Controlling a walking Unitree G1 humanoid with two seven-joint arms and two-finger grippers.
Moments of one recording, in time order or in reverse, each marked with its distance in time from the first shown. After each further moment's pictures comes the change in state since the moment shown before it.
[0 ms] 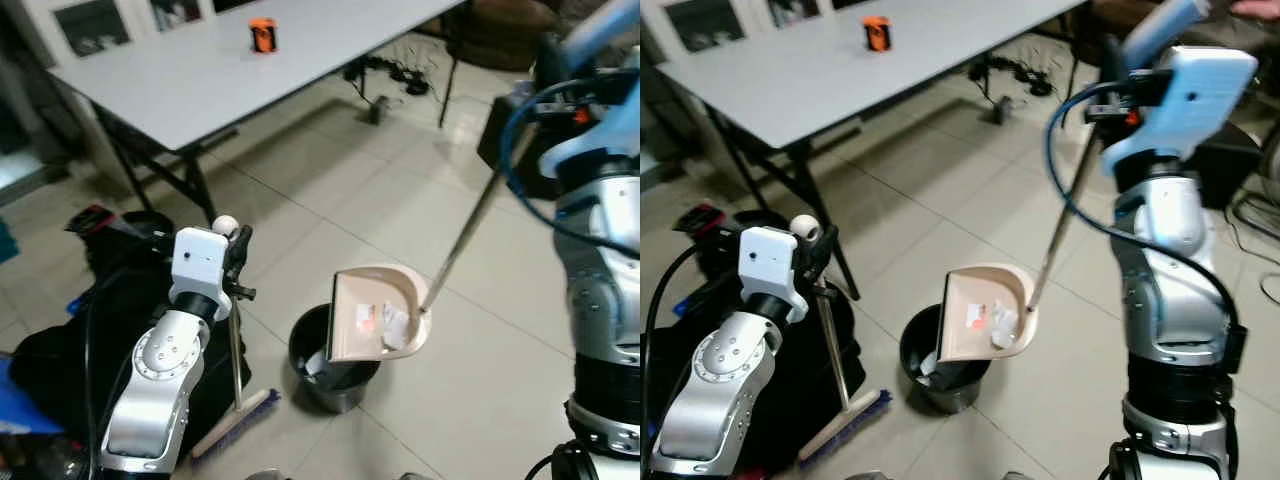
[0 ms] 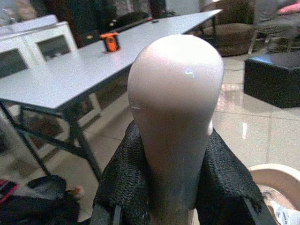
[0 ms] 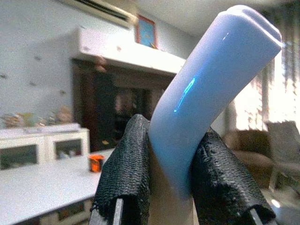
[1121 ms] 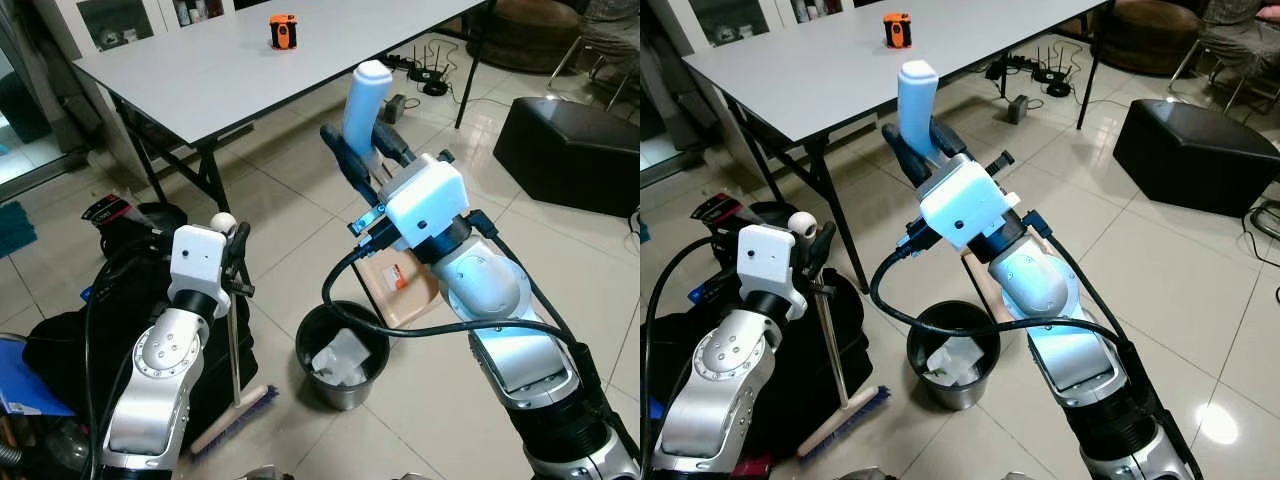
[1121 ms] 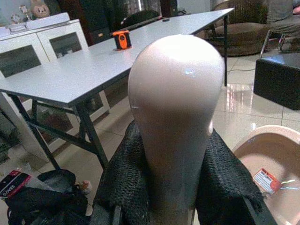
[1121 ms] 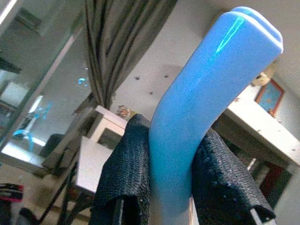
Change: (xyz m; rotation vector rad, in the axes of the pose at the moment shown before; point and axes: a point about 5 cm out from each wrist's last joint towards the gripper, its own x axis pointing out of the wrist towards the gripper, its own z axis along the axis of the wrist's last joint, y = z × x) left arm 0.002 -0.001 0.001 -0.001 -0.013 0.004; right arm -0.039 0.113 -0.017 -0.278 -0.187 0.557
